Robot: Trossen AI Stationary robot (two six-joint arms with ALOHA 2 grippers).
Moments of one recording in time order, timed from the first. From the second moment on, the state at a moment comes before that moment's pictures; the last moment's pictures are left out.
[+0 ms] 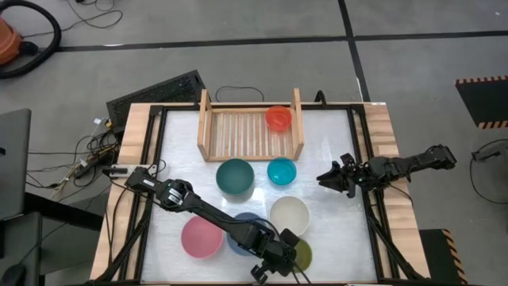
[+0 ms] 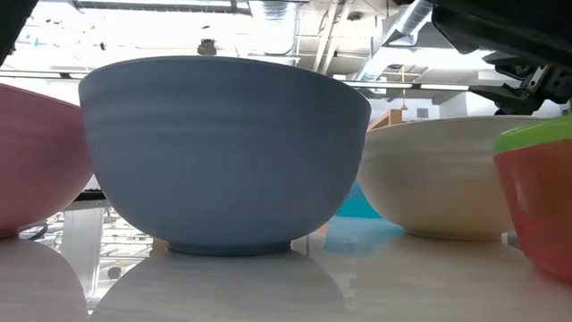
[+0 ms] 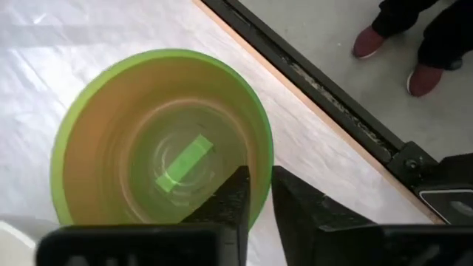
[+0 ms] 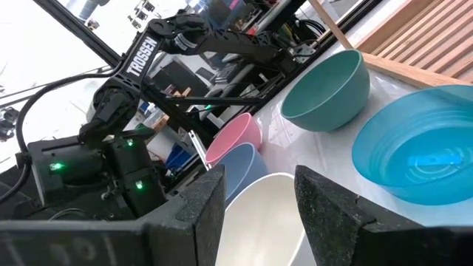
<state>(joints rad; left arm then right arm) -0.46 2.47 2.24 -0.68 0.03 0.29 0.25 0.07 0.02 0.01 0.16 0.79</state>
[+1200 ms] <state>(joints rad) -0.45 2.42 2.35 -0.87 -0.04 0.08 0.25 0.07 0.02 0.02 0.16 0.81</state>
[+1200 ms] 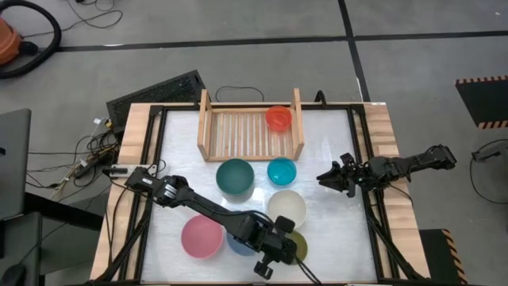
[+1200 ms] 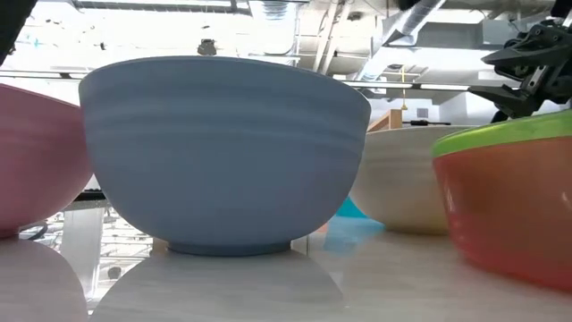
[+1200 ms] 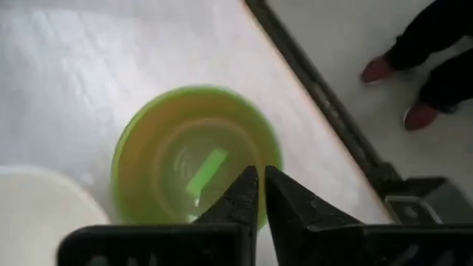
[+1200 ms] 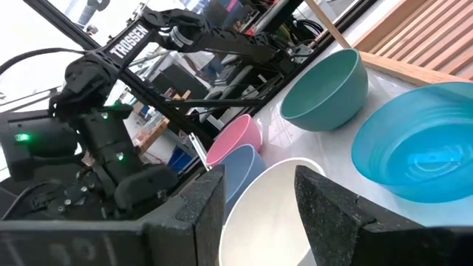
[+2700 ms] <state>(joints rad) -0.43 2.51 2.32 -0.80 0.11 0.10 0.25 0.09 0.02 0.02 0.16 0.80</state>
